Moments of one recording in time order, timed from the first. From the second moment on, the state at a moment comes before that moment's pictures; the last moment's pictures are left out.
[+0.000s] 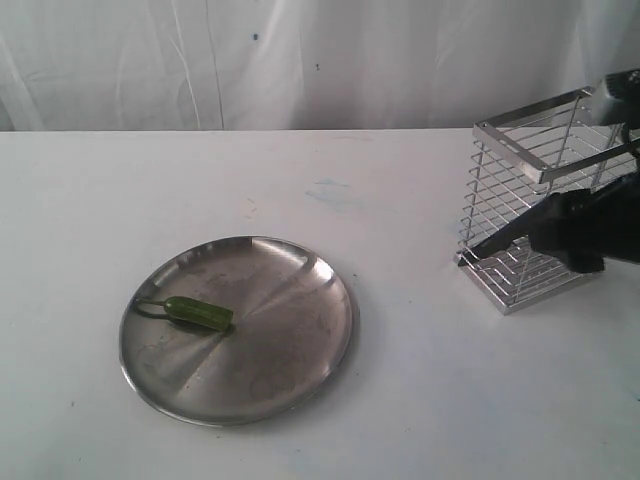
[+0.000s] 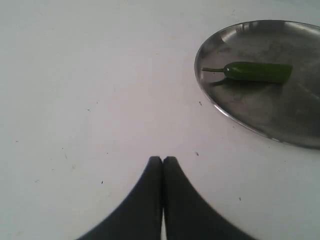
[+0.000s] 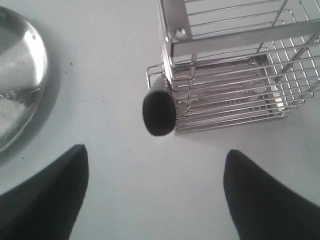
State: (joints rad) left arm -0.01 0.00 0.02 -0.13 0.47 0.14; right arm 0.16 1.08 -0.76 0.18 0.57 -0.20
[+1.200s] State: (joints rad) left arm -0.01 0.00 0.02 -0.13 0.47 0.14; right arm 0.16 1.19 -0.77 0.22 0.44 -0.22
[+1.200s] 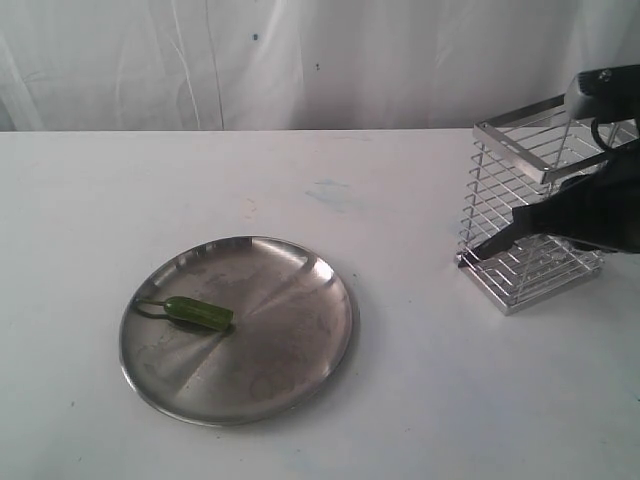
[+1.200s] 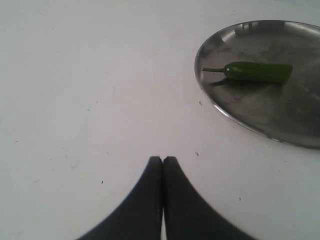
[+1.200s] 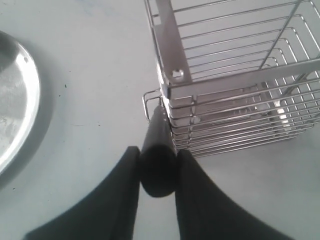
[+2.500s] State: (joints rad) left arm -0.01 0.00 0.02 -0.13 0.47 0.14; right arm 0.16 0.68 -0.85 0.34 0.79 -0.24
